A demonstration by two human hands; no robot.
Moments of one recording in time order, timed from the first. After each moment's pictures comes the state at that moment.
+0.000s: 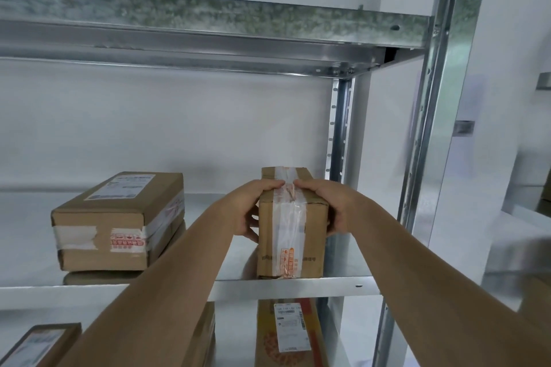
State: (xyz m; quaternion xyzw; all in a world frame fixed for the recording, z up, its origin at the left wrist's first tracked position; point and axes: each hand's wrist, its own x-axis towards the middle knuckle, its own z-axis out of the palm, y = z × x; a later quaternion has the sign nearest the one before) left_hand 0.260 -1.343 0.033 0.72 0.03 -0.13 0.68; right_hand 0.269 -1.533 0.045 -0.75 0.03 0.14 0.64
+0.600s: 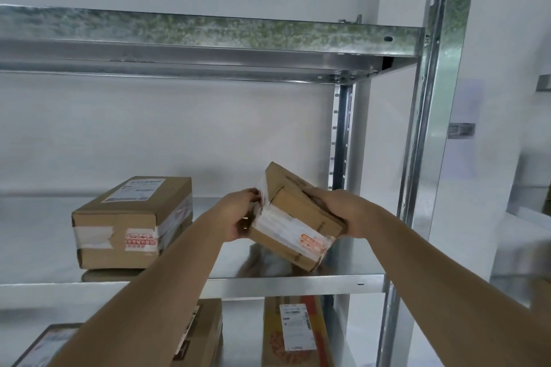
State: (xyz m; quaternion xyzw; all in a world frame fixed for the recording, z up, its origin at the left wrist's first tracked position) left_hand 0.233 -1.328 0.028 0.68 0.08 -0.02 0.72; right_hand 0.260 -1.547 0.038 -0.80 -0.01 0.11 0.59
